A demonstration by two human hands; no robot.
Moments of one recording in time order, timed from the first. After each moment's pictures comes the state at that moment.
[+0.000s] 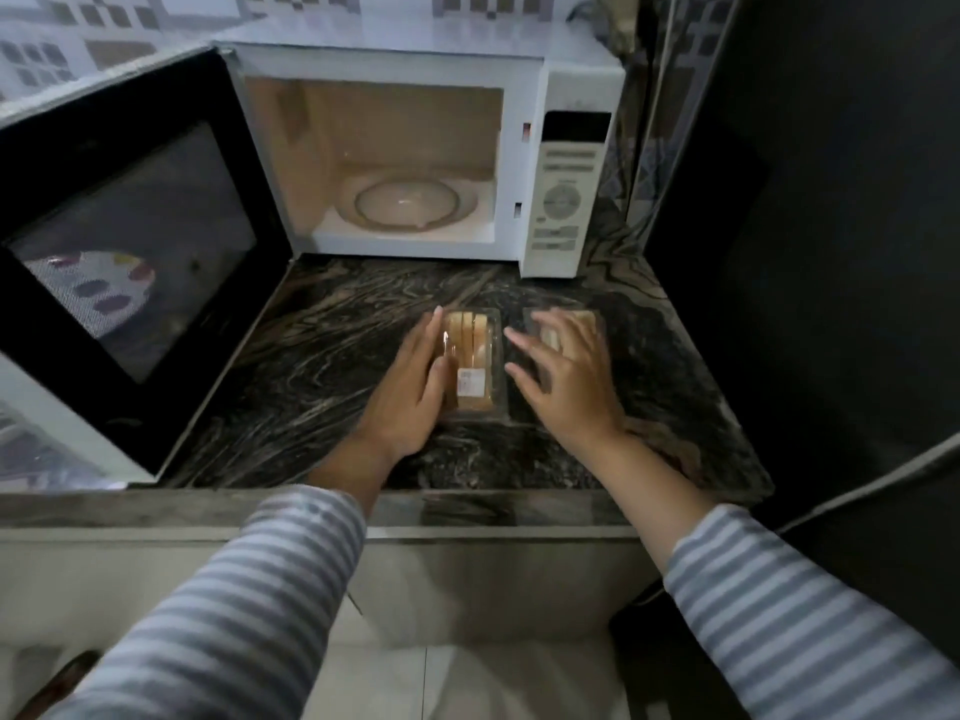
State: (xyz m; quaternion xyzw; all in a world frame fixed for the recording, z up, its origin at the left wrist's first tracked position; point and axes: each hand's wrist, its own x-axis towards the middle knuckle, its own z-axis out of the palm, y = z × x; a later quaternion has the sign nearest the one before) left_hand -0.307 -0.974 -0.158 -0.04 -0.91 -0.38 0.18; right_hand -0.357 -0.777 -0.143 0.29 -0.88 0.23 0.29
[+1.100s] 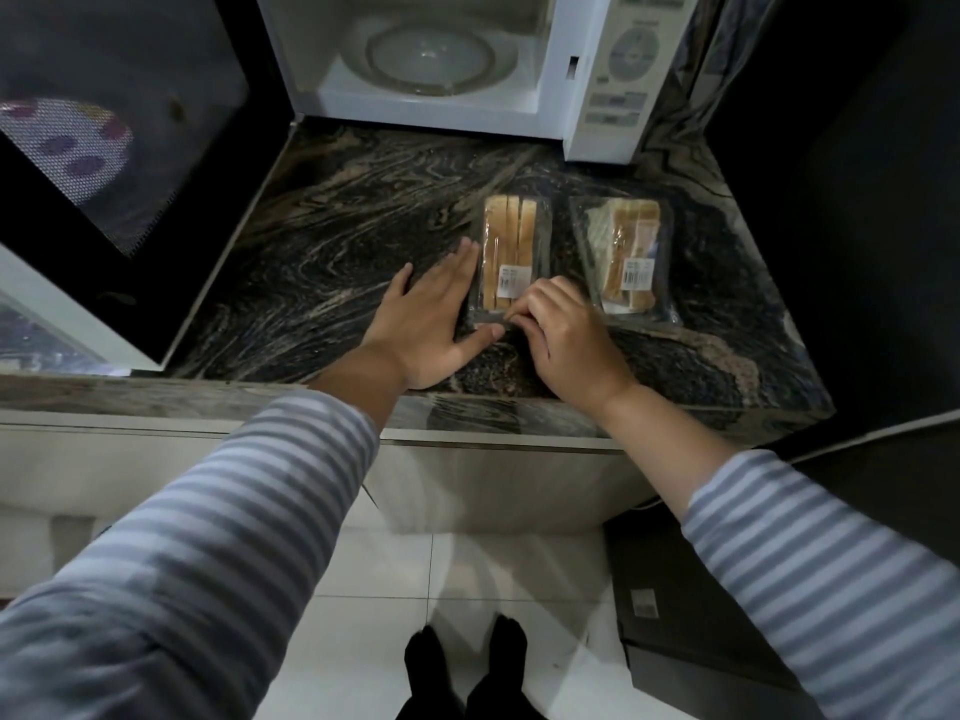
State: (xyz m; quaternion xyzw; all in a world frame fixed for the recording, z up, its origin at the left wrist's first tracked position) left_hand -0.293 -0.994 -0.178 -0.08 -0.99 -0.10 0.02; right_hand -0.325 -0.805 -0.179 0.41 -0.85 0.27 0.18
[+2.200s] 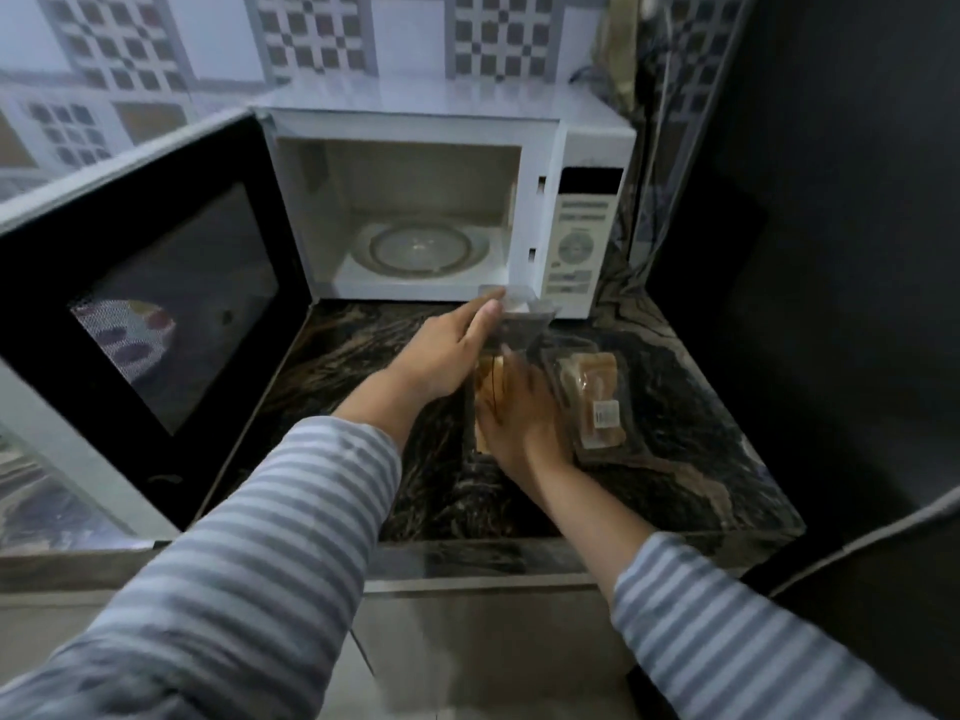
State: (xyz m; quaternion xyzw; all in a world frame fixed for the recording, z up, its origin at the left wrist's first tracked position) left_hand -0.353 -0.986 -0.067 -0.05 -0.91 -0.40 0.06; right_hand -0.335 -0.856 -0.132 0.13 -0.94 0.30 0.07
